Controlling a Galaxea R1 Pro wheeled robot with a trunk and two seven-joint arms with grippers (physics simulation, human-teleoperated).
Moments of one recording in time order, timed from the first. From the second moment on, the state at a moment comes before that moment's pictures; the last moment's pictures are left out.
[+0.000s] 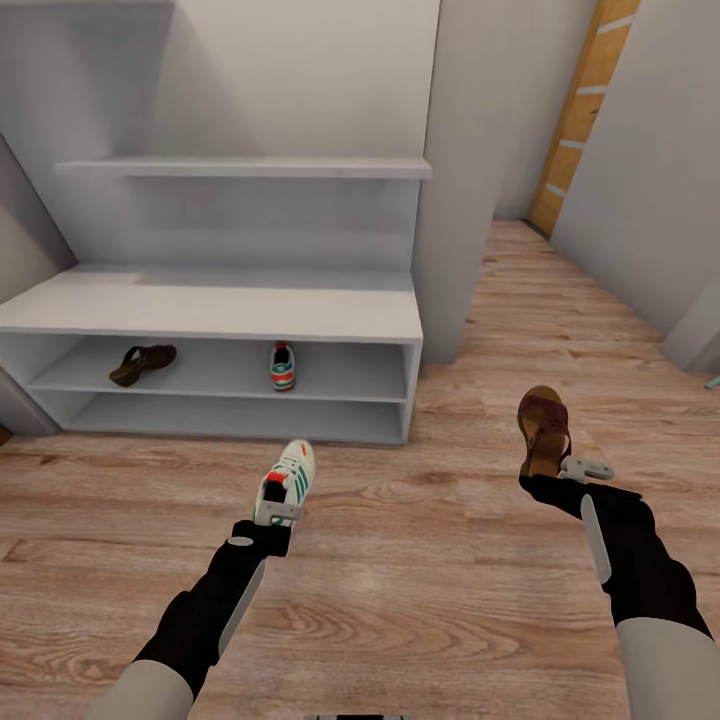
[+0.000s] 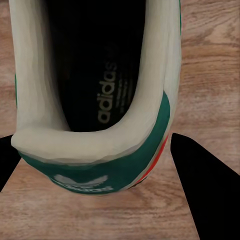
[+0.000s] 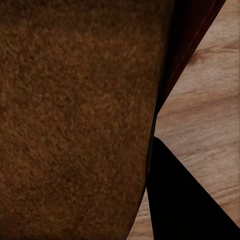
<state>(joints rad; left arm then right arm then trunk) -0.52 -0.05 -0.18 -0.95 -0.01 0.52 0.14 -0.62 -0.12 -0.32 -1.16 0.03 0.78 0.12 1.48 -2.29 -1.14</state>
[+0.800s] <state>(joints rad) -0.52 -0.05 -0.18 -0.95 -0.01 0.52 0.14 -0.62 -0.12 -0.32 -1.16 0.03 0.78 0.12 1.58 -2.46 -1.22</state>
